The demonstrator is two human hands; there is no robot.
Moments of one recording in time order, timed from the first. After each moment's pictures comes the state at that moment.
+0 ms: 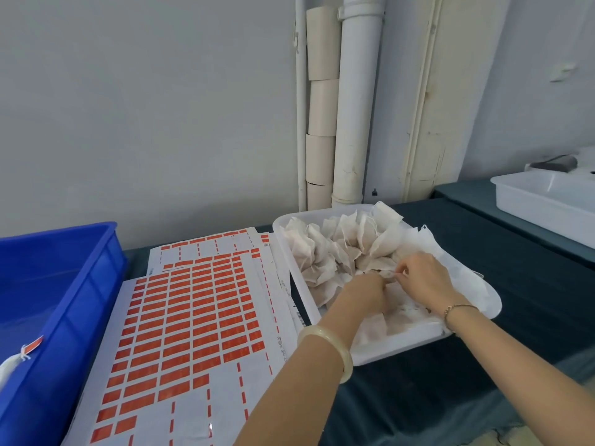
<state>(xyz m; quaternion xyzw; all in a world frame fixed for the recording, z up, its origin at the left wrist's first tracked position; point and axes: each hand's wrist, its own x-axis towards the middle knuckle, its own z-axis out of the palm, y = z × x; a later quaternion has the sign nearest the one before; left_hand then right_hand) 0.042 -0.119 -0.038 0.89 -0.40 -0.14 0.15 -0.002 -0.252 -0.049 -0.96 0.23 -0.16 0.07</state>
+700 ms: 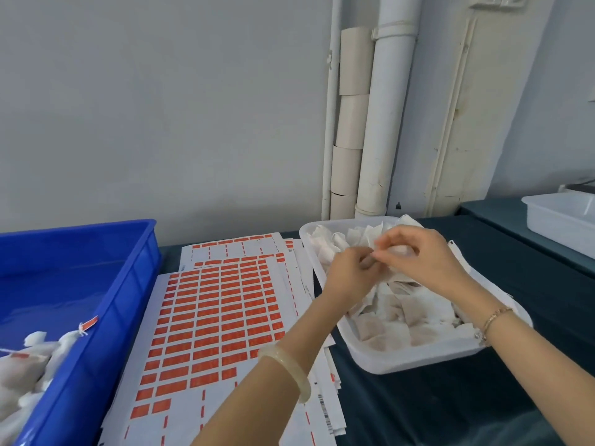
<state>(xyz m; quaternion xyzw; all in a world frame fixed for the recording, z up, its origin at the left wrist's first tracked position) 0.053 -0.042 -0.001 0.79 -0.33 0.00 0.52 -0.020 -0.170 0.040 -0.88 -0.01 -0.25 0.40</state>
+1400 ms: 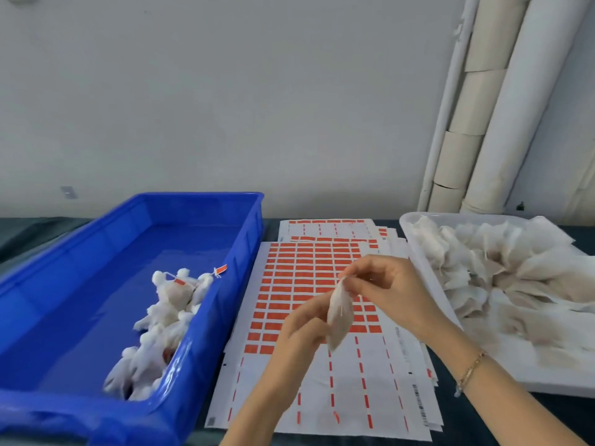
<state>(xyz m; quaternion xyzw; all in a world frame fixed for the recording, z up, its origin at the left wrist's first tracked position) -0.025 0.181 -0.045 0.67 -0.11 -0.06 0.73 0.006 0.016 -0.006 -0.81 -0.16 -0.11 0.55</state>
